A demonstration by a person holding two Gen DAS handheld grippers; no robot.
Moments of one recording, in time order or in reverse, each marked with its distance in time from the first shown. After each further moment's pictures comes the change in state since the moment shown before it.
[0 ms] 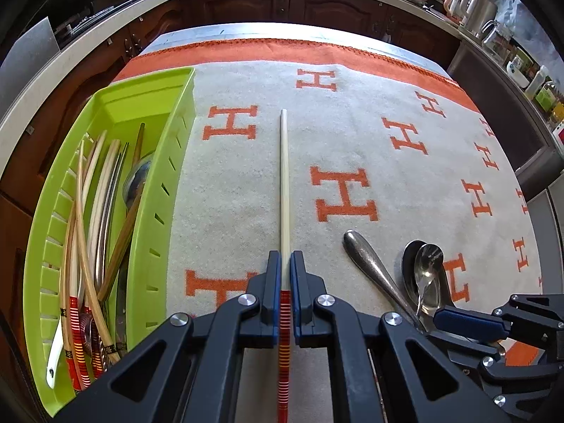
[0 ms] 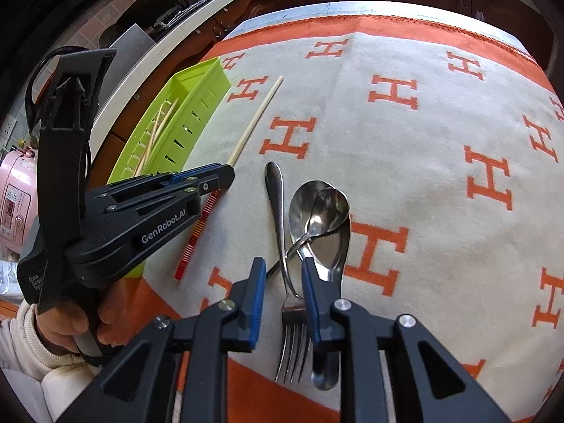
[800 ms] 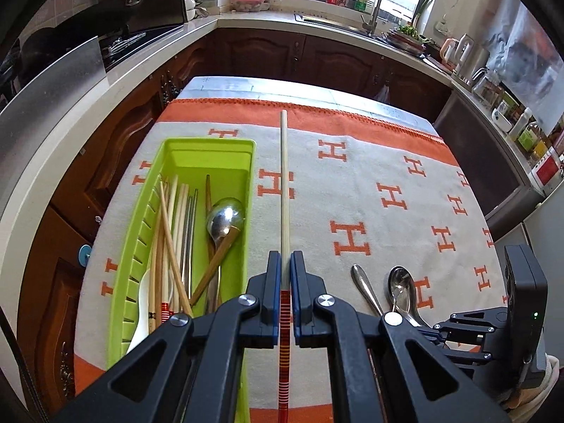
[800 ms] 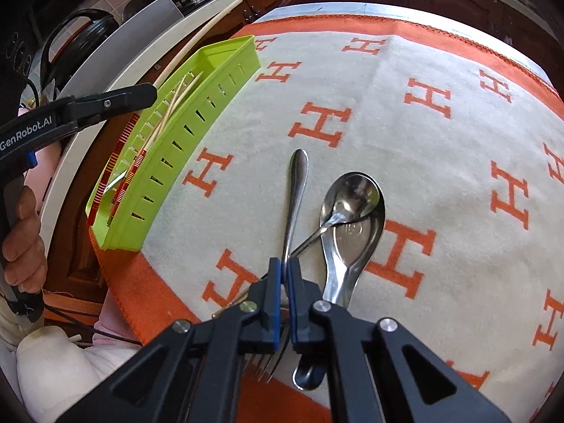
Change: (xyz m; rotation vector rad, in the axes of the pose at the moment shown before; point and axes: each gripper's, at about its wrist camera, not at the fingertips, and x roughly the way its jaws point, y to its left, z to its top) left arm -0.094 0.048 0.008 -0.056 -0.149 -0.041; right arm 0.012 0.020 -0.007 -0.120 0.027 -0.004
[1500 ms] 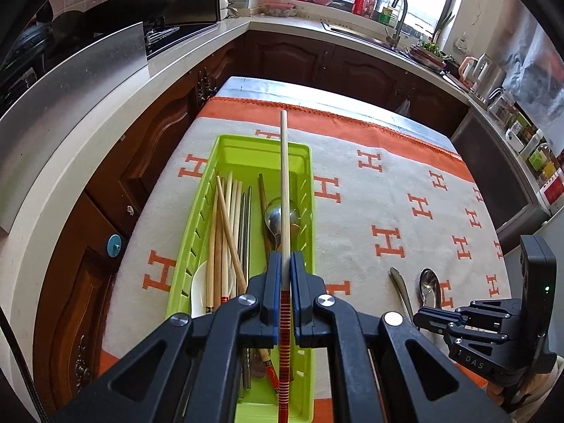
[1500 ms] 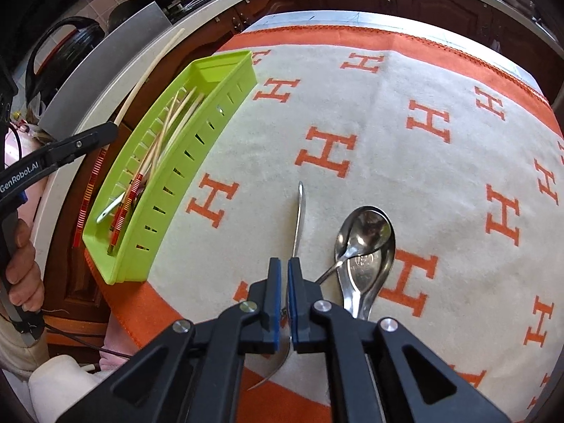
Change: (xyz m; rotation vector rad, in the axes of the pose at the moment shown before) left arm -0.016 0.055 -0.008 -0.070 -0.021 0.028; right arm -0.005 0.023 0.021 0.021 -0.004 -0.081
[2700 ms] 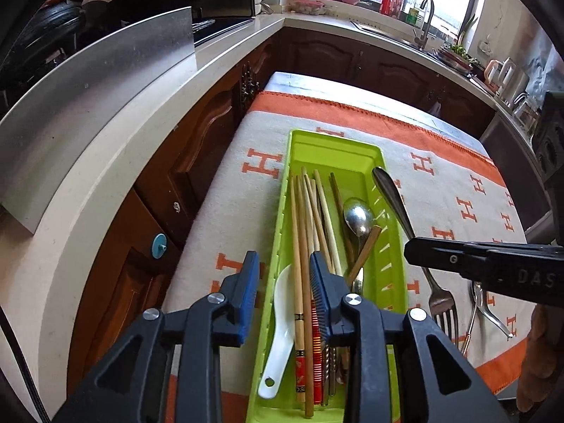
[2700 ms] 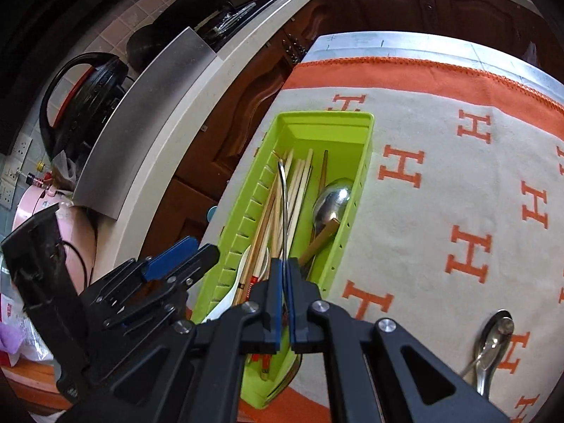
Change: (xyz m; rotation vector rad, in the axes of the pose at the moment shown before) left arm 0.004 0.067 0.001 -0.023 0.003 0.097; right arm 0.014 0.096 0.098 0.111 -0.027 0.183
